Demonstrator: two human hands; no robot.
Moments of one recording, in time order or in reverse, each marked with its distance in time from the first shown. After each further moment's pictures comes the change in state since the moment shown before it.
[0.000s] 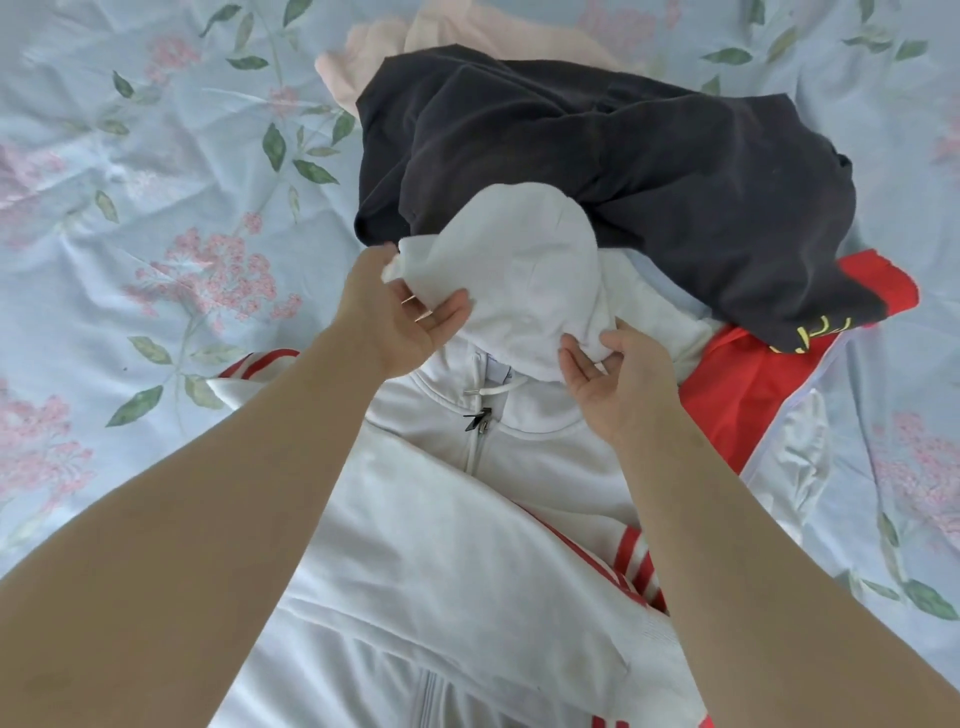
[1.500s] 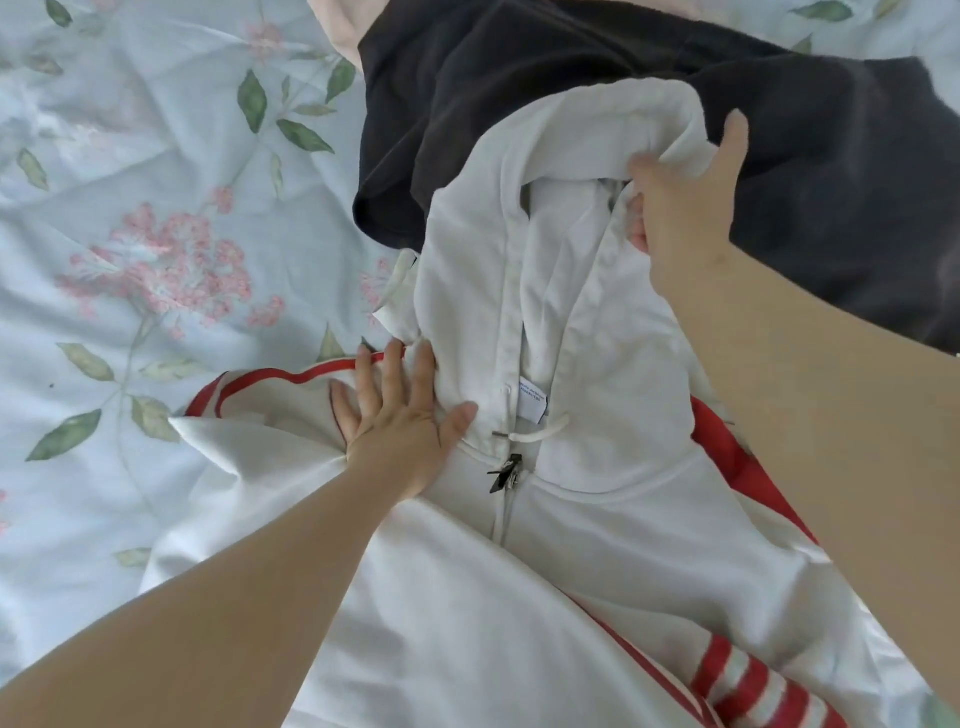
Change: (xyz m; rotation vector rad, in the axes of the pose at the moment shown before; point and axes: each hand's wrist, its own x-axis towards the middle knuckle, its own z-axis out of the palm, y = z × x) left_hand 0.089 -0.068 -0.094 2.019 0.262 0.335; right_hand 0.147 -0.040 0.095 -0.867 0.072 -0.683
